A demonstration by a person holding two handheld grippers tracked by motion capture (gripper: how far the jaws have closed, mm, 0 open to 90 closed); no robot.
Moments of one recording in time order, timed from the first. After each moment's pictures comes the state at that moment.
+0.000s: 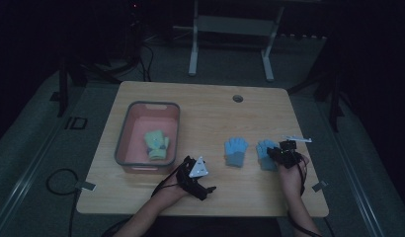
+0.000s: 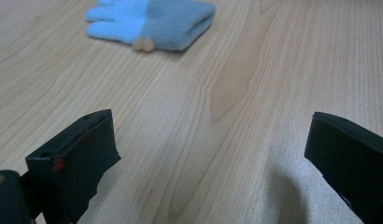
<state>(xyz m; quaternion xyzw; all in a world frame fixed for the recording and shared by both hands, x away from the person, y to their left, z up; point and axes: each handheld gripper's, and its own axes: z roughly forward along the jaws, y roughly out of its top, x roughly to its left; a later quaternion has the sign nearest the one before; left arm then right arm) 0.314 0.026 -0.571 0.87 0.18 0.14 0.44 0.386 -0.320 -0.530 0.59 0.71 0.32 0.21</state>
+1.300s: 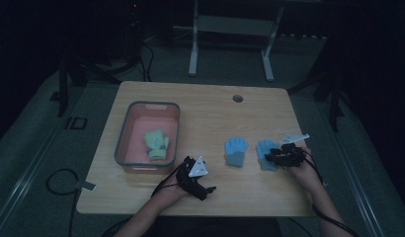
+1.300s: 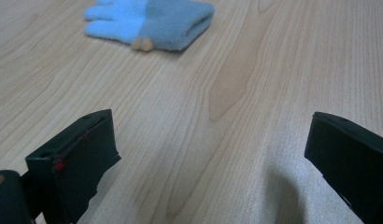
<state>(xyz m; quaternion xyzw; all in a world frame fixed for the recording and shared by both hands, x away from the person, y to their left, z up) 0.314 0.027 -0.571 0.87 0.18 0.13 0.44 0.406 -0.351 -0.544 0.37 0.86 0.32 0.14</state>
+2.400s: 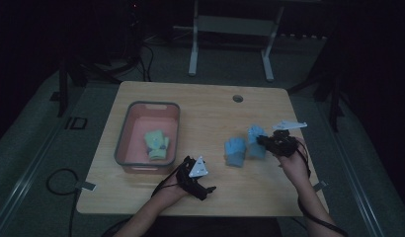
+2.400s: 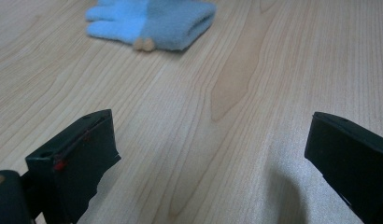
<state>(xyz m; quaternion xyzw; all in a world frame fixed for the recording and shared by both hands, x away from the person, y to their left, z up) 0.314 0.026 -0.571 0.87 0.18 0.14 0.44 0.389 -0.283 -0.468 0.40 0.82 0.38 0.18</state>
